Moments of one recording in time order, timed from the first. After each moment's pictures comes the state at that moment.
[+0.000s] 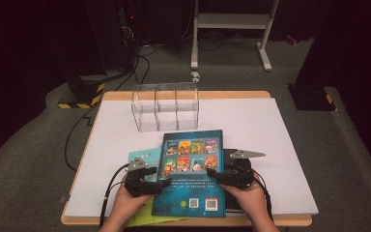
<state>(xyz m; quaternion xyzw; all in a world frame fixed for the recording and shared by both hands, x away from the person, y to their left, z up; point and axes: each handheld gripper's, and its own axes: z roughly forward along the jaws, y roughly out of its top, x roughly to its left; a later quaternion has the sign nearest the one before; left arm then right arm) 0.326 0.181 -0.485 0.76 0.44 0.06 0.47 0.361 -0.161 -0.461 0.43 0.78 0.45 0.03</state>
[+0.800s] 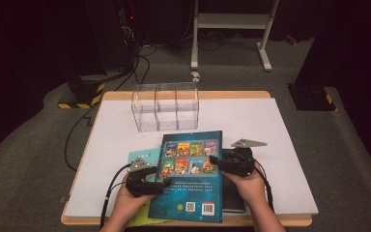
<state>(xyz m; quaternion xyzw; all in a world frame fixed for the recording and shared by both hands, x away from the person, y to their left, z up) 0.327 0.179 -0.486 0.76 0.44 0.07 0.47 0.381 -0.162 -0.443 0.42 0.77 0.47 0.08</state>
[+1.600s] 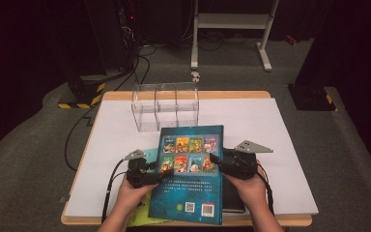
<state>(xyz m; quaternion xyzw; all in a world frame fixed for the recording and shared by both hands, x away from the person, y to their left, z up) 0.349 0.185 -0.472 0.72 0.46 0.02 0.52 0.366 -0.159 -0.423 0.40 0.76 0.50 0.13</state>
